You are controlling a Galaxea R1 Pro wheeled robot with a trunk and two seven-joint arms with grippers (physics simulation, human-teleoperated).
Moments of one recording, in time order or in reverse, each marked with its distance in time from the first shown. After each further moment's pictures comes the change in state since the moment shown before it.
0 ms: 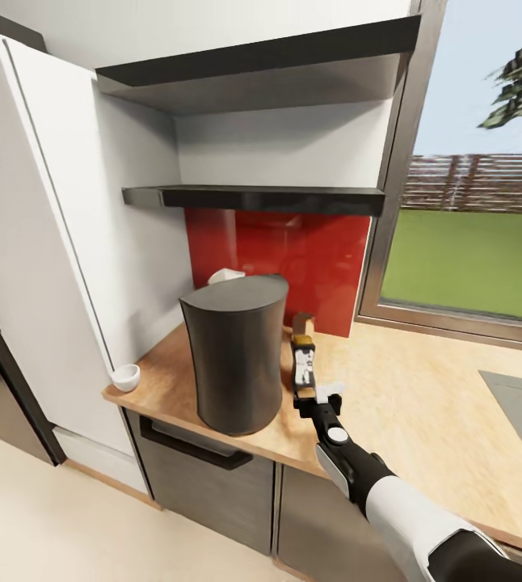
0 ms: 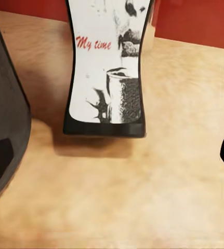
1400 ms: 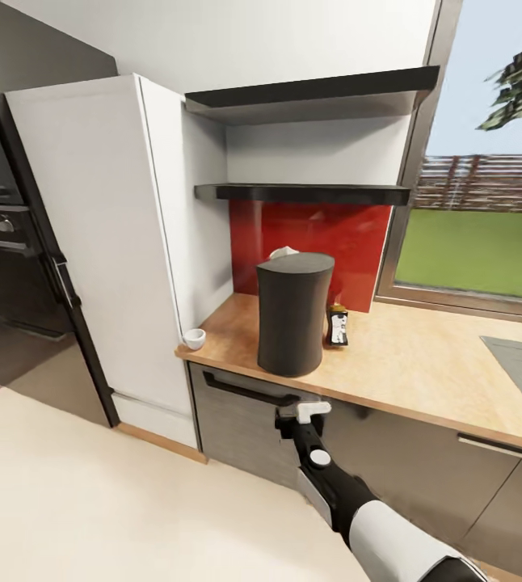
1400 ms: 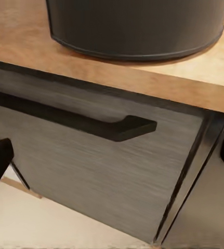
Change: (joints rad) left arm -0.012 -0.005 0.015 -0.144 0.012 -0.227 -0.004; right arm 0.075 0.079 0.001 0.001 0.000 -0.018 -0.003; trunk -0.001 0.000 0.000
